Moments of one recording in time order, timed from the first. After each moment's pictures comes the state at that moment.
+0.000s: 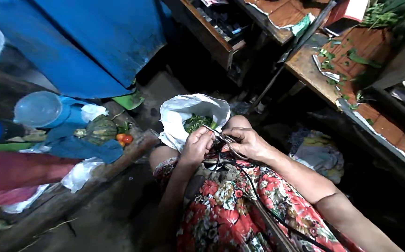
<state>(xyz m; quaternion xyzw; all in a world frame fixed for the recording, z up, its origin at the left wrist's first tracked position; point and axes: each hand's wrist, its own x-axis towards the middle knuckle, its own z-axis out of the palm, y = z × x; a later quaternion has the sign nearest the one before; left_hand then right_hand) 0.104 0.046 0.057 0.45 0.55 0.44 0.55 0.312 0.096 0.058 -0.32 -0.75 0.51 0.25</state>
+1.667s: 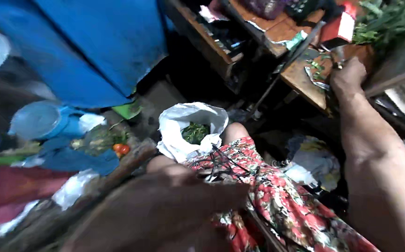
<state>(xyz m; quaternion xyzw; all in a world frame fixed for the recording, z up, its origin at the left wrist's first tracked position) 0.063 -0.021 0.239 0.83 0.39 0.31 0.27 0.530 0.290 0.130 -0.84 -0.53 0.01 0.13</state>
